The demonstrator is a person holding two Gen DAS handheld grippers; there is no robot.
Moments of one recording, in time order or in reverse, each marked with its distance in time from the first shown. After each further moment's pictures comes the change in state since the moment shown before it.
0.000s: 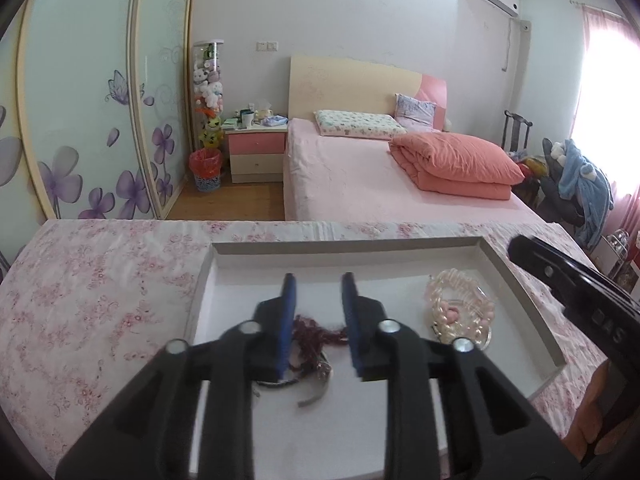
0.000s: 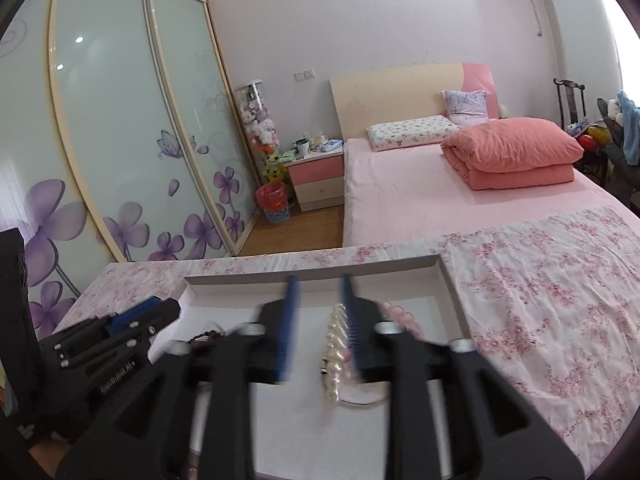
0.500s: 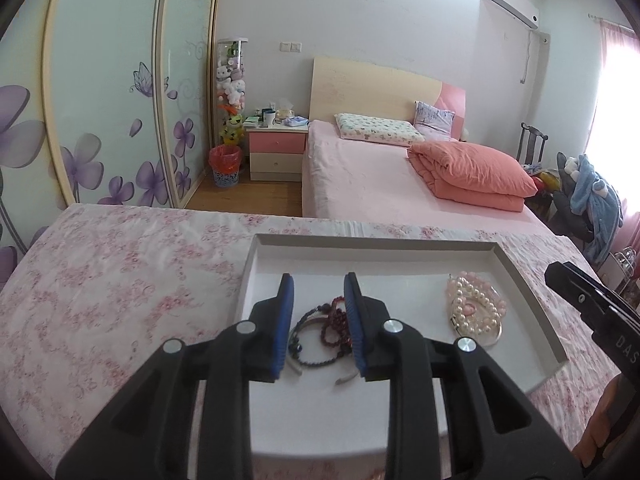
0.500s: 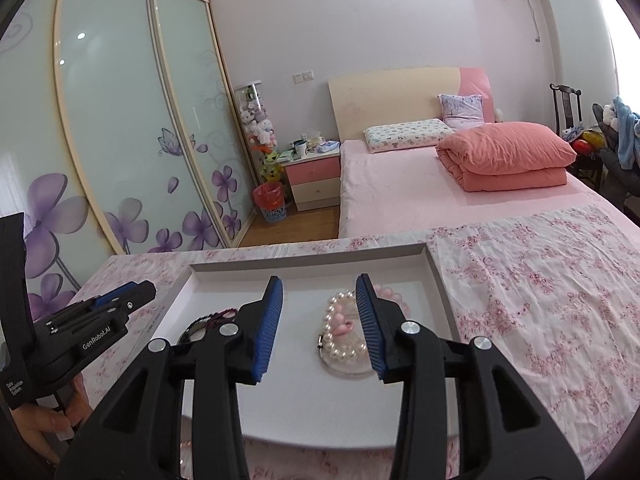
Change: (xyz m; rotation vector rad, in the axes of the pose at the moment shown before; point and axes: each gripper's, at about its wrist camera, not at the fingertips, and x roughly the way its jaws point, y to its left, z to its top) left arm -0.034 0.024 -0.007 -0.053 -0.003 0.042; right arm -0.024 0.006 -0.008 -0.022 0.010 -0.005
